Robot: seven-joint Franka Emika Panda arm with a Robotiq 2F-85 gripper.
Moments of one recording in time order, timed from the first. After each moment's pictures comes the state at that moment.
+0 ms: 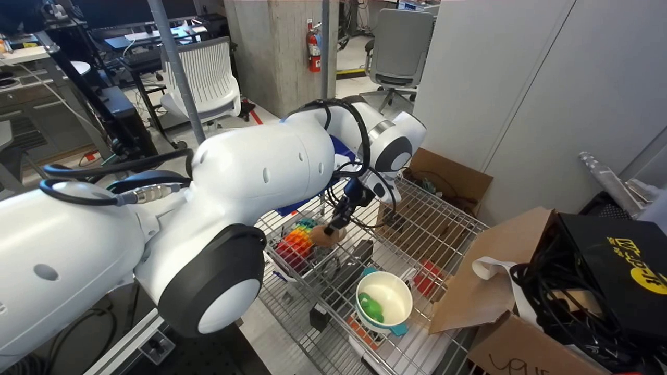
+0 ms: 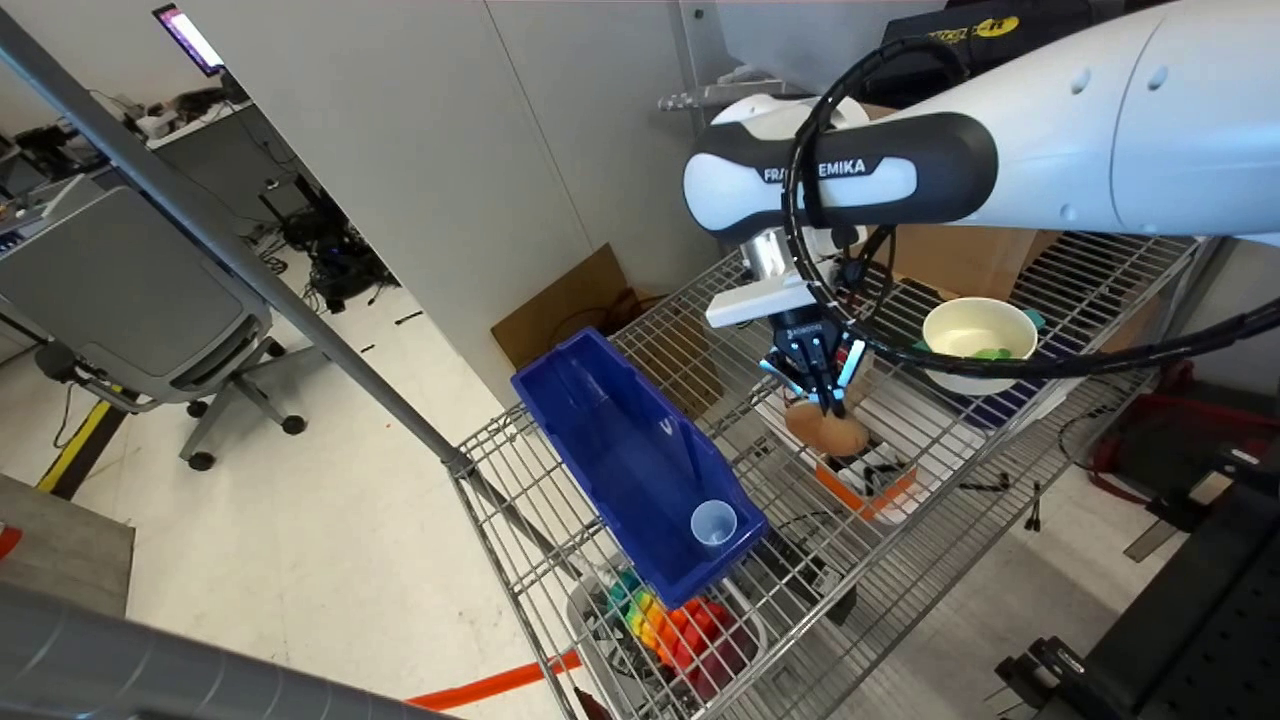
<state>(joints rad) 0.04 1.43 0.03 -0.46 0.17 1.31 1.04</state>
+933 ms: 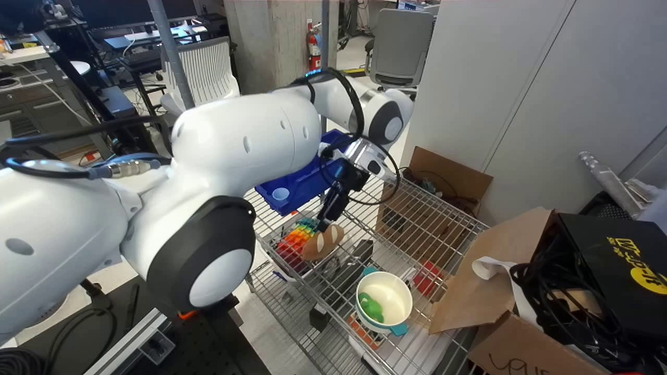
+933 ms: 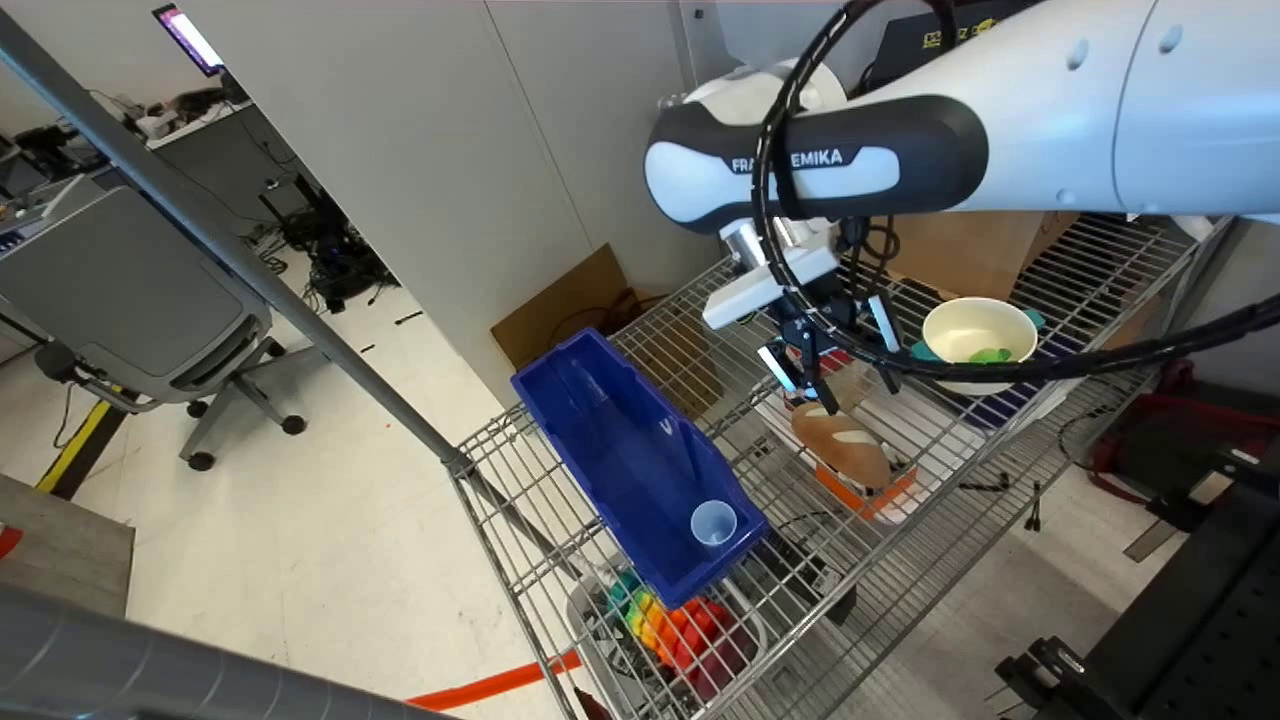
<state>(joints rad) 0.10 1.36 0.00 -0.45 0.08 1.10 0.98</state>
